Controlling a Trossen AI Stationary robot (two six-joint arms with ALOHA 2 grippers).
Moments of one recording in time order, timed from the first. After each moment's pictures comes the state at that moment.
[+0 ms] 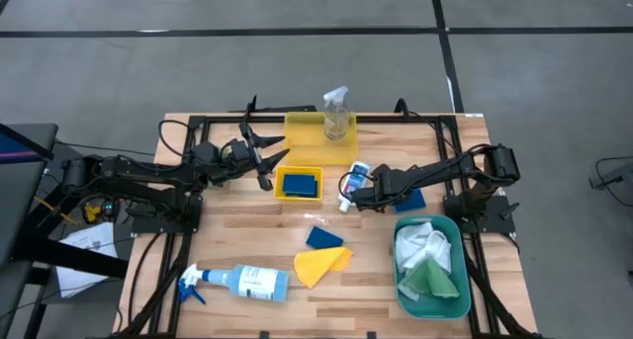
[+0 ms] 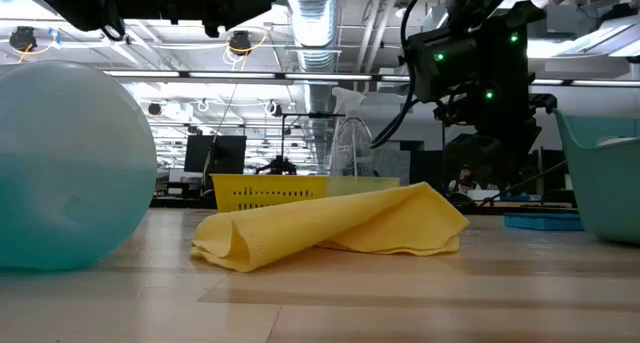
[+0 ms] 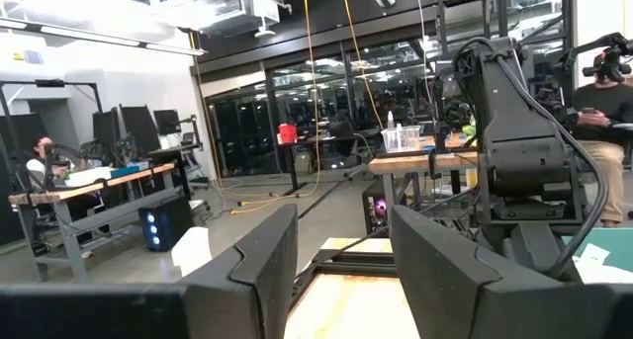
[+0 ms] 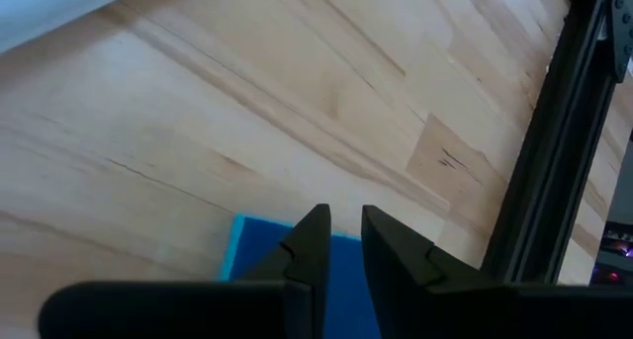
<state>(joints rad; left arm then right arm) 0.16 1.07 0.49 0.83 -0.21 0.21 0.02 1.73 1.04 -1.19 0.51 1.09</state>
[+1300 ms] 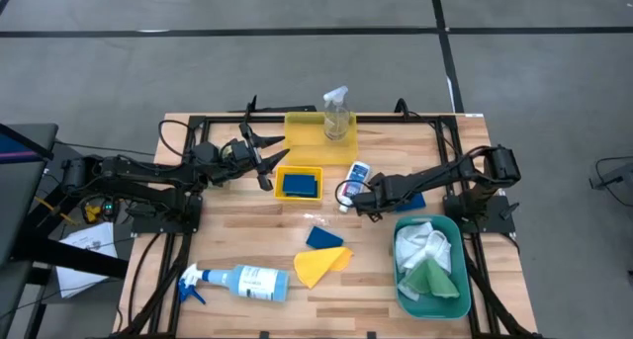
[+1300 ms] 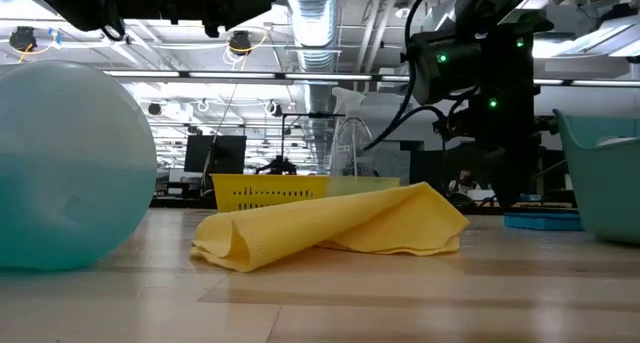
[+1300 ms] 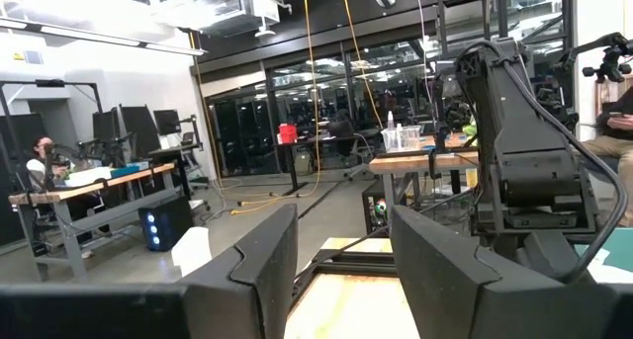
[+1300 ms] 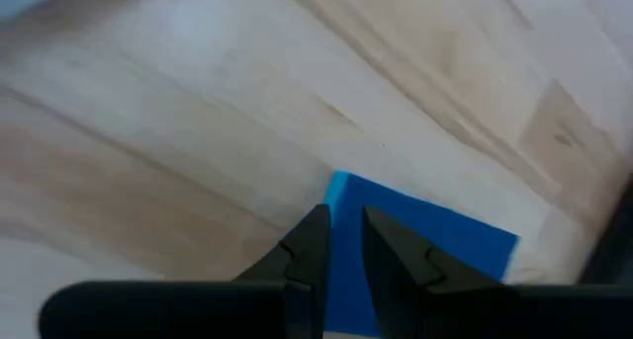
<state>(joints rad) 0.16 1.07 0.49 0.83 -0.21 0.21 0.06 1.73 0.98 -1.02 0.36 1.04</state>
